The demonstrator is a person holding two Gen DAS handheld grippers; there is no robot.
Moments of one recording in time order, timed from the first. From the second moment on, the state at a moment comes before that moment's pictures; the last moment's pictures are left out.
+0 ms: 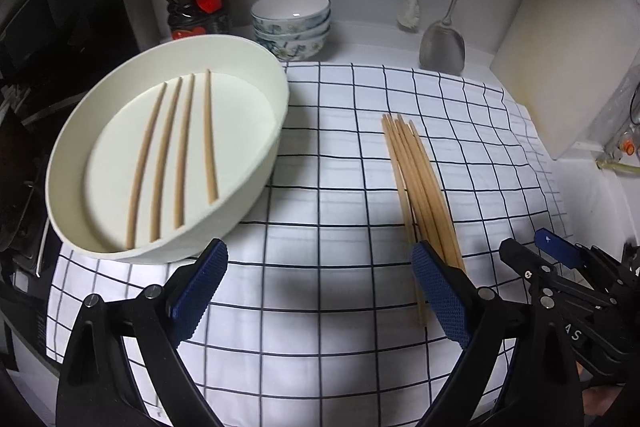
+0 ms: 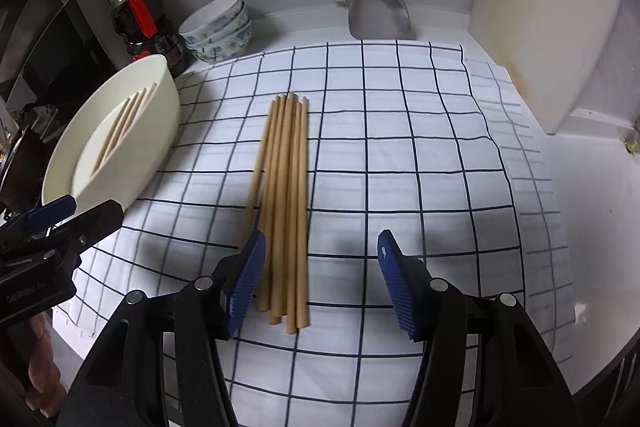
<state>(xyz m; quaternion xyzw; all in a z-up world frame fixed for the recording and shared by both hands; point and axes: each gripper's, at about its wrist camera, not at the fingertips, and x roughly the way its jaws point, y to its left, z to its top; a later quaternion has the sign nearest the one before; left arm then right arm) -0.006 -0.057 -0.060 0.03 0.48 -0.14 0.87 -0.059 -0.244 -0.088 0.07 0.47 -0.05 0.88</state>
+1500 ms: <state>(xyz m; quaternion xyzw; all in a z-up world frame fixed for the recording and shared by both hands) 0.019 -0.115 -0.129 0.06 0.50 -0.13 0.86 -0.019 -0.282 -0.148 0.01 0.47 -0.06 0.88</state>
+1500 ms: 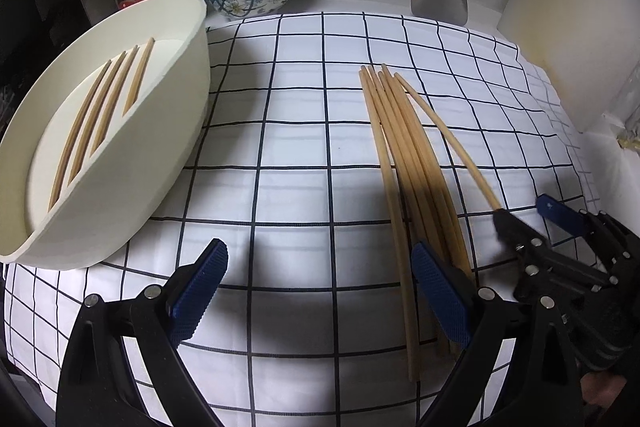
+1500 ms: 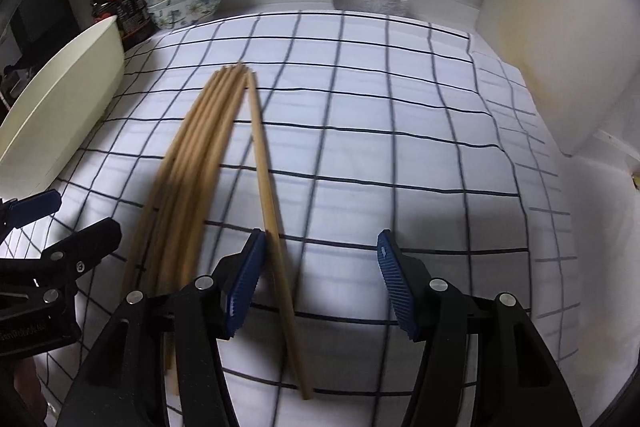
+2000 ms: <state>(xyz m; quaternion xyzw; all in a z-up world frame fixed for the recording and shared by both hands) 0.026 -0.134 -0.143 0.08 0.49 -0.13 0.86 -0.010 -0.293 -0.147 0.00 0.47 -0.05 0.88</state>
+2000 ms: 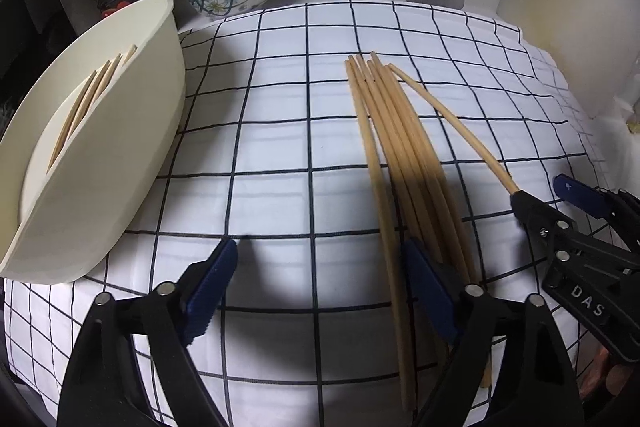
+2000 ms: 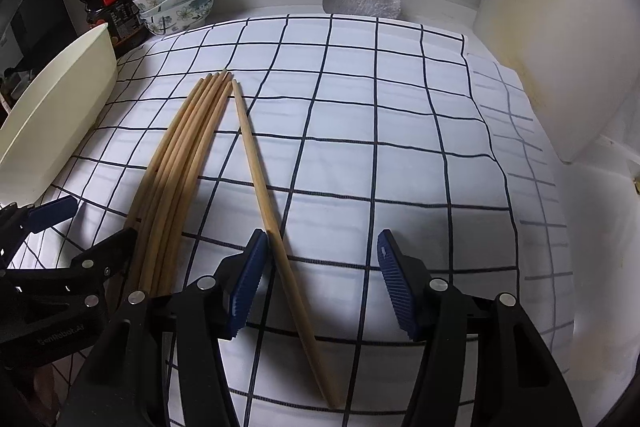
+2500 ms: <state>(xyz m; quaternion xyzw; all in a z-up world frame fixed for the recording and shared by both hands) 0.027 -0.146 -0.138 0.09 0.48 -0.16 0.85 0.003 -0.277 -0.146 -0.02 0.47 0.00 0.88</state>
